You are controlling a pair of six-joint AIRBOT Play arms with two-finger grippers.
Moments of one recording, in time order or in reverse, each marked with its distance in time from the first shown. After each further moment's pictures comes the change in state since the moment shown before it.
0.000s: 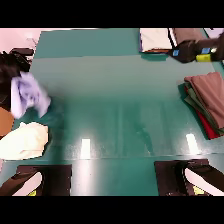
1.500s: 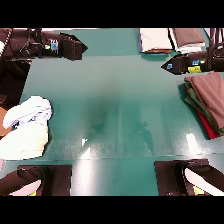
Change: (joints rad) left arm -0.526 -0.199 0.287 -0.397 0.044 0.075; right arm 0.000 0.000 -0.156 0.000 0.024 0.000
